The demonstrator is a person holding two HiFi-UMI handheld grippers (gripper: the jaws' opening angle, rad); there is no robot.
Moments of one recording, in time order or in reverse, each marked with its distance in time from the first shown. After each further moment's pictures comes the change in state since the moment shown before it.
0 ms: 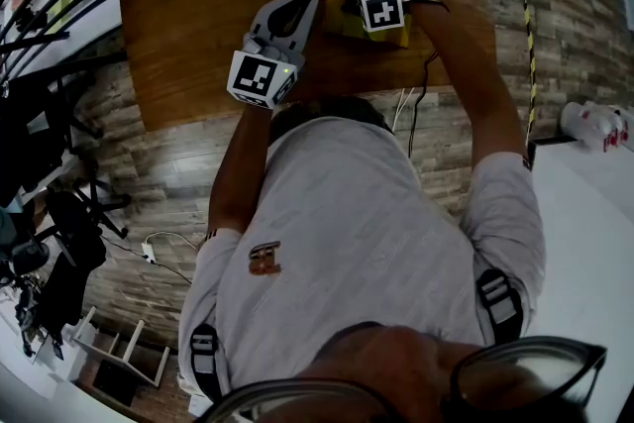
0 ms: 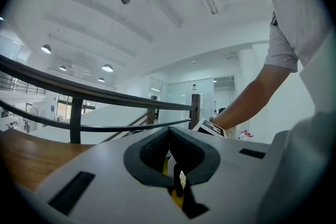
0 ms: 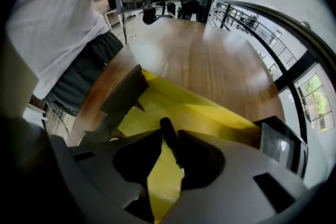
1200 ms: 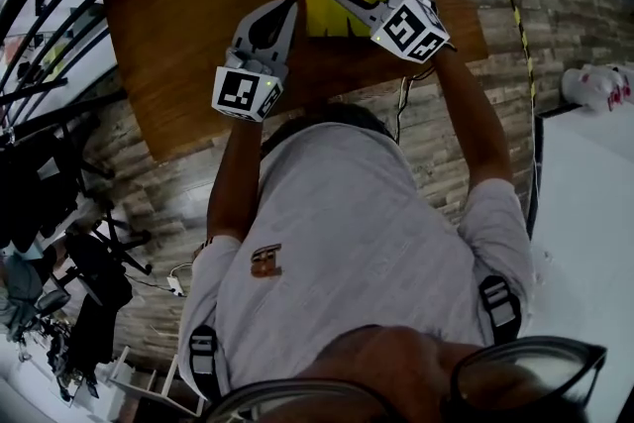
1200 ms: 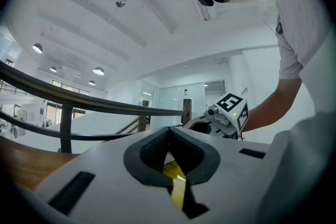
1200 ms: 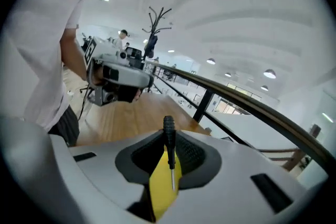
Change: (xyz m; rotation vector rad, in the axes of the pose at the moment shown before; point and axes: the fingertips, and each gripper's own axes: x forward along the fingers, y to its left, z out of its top) left arm -0.013 -0.020 0.030 0.012 -0.037 -0.089; right arm -0.170 -0.007 0.039 0.461 -0.580 -0.675
